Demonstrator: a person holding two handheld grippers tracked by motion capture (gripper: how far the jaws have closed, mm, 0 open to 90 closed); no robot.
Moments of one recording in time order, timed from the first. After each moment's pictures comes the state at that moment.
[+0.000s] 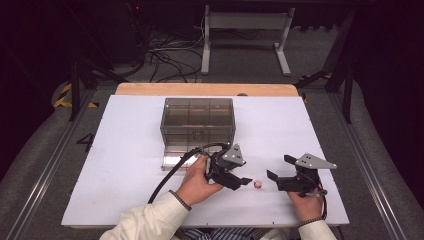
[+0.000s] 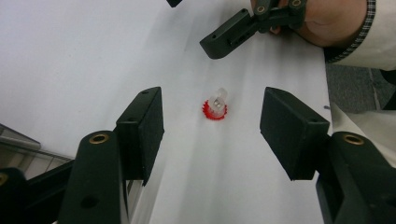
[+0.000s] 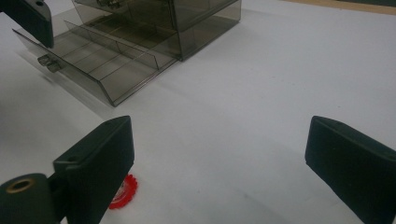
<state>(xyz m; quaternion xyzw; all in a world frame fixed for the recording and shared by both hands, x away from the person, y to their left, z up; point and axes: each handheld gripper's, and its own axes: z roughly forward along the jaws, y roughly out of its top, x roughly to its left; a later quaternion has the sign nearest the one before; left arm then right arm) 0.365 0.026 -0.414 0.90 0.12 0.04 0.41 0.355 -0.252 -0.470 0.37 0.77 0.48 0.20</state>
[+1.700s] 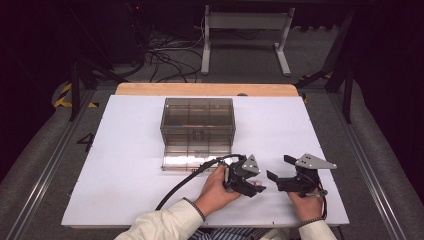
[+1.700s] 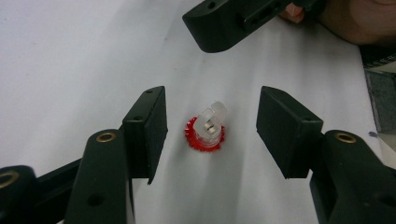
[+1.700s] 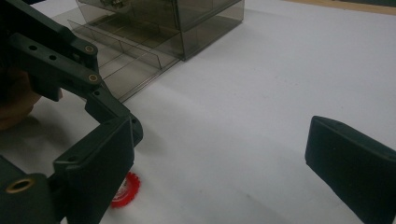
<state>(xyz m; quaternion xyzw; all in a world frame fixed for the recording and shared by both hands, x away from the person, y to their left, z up) 0.369 -0.021 -0.468 0.90 0.13 0.02 0.41 0.354 -0.251 -0.470 0.37 0.77 0.49 0.19</state>
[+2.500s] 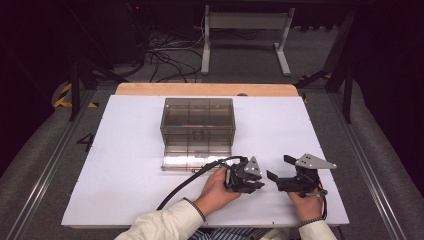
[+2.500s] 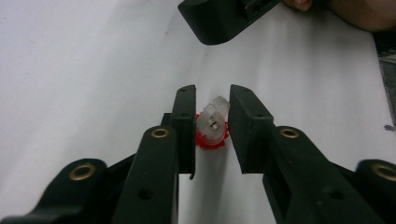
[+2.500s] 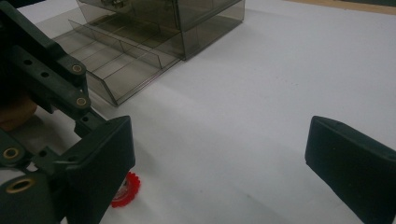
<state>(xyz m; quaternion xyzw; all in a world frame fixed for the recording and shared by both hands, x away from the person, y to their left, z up) 0.367 -0.024 -0.471 0.91 0.13 0.04 0.40 0.354 -0.251 -0.470 0.37 0.77 0.49 0.19</state>
